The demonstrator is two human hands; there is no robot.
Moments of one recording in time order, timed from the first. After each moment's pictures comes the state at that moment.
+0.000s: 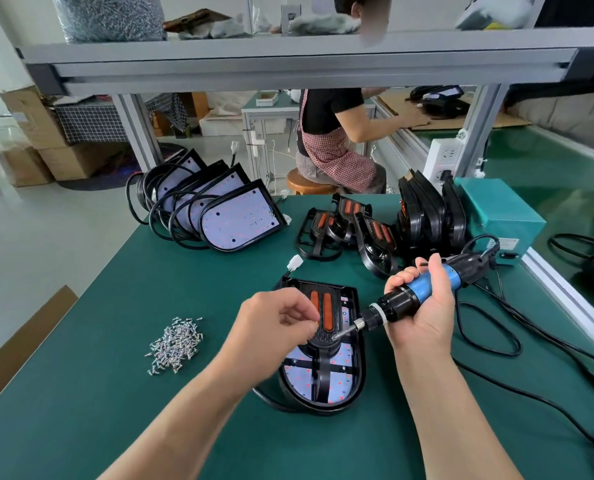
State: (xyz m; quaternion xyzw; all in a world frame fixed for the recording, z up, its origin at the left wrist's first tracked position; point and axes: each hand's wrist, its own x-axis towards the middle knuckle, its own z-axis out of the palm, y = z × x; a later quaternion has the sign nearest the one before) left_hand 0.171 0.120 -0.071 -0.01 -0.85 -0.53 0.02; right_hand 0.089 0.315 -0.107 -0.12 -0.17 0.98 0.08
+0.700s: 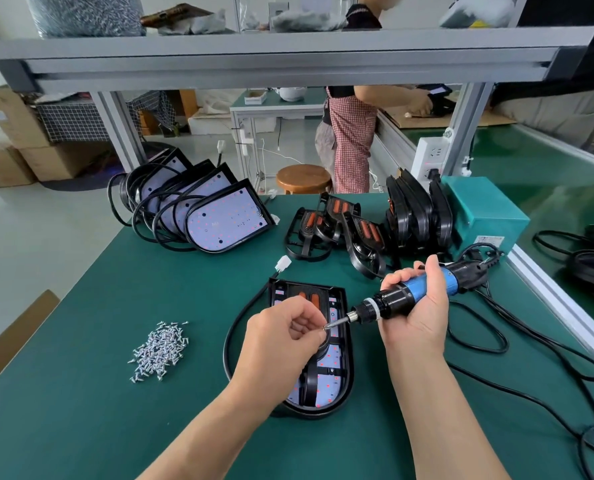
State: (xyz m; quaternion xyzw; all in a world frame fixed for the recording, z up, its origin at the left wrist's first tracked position) left_hand 0.178 0.154 -0.083 0.01 -0.84 -0.55 0.07; right_hand 0.091 0.321 -0.103 -0.15 -0.15 0.97 0.12
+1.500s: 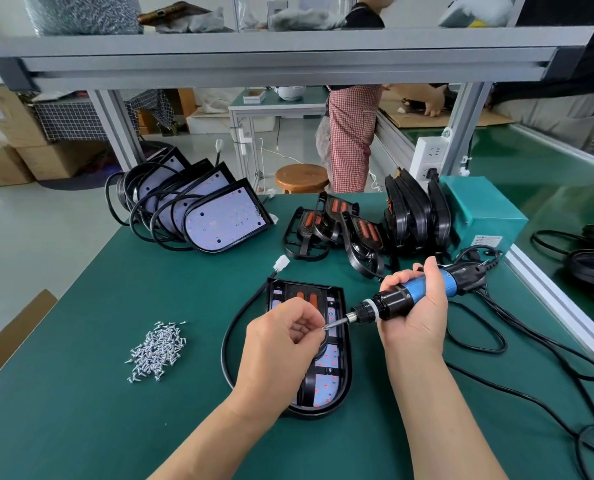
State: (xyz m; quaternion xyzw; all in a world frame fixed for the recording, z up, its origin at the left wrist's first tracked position) left_hand 0.182 0.162 -0.091 0.00 -0.84 -0.53 0.12; right_hand 0.091 0.323 -0.104 -0.17 -0.16 0.97 0.12
